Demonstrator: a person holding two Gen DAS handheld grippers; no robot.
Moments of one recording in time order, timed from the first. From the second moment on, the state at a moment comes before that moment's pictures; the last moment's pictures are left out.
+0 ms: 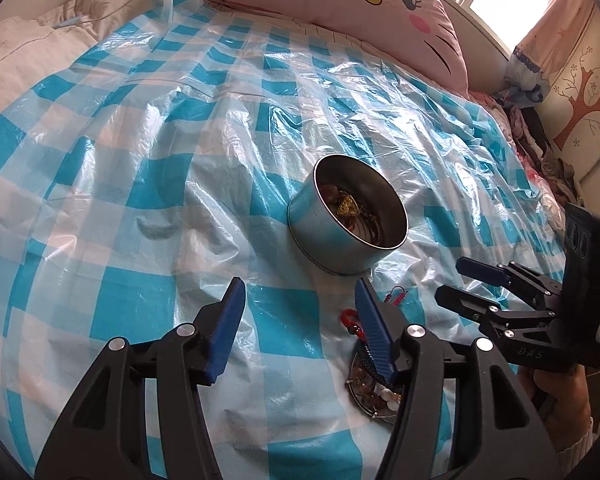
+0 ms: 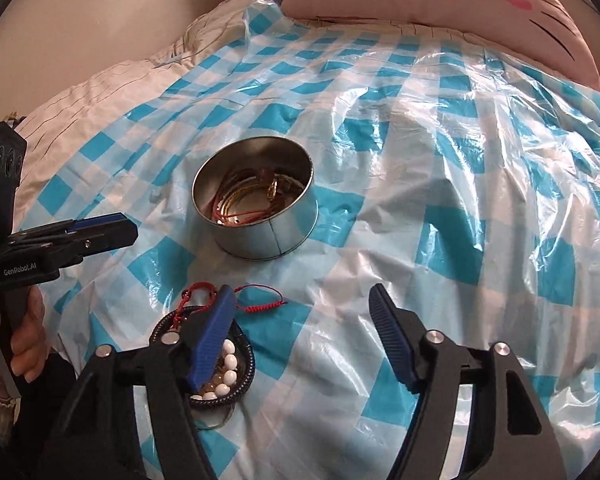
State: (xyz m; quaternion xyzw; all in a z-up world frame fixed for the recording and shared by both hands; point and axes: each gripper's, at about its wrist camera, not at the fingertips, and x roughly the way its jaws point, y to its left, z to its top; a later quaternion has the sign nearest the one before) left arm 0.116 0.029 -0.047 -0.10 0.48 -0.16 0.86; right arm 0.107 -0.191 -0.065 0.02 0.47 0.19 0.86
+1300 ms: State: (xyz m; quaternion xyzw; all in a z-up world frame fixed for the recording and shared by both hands) left arm 0.140 -0.003 -0.079 -0.14 0.53 -0.17 0.82; right arm 0.096 -0.181 -0.079 -0.06 0.43 0.24 0.87
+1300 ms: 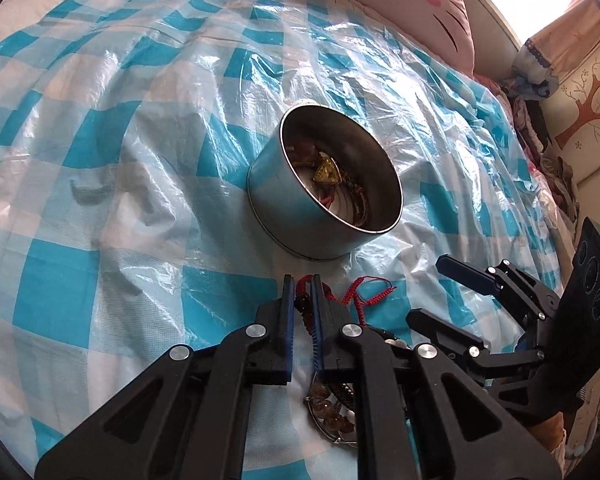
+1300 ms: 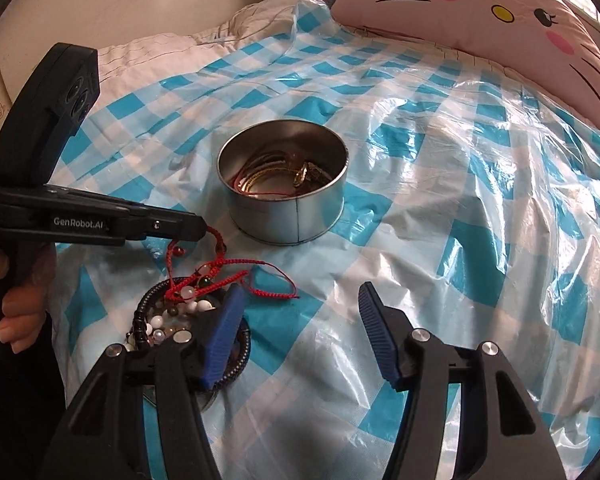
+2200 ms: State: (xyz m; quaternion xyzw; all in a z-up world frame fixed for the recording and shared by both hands) left arm 0.137 0.002 -0.081 -0.12 0.50 -0.16 0.84; right arm 0.136 -0.150 -0.105 -0.04 0.47 0.28 0.84
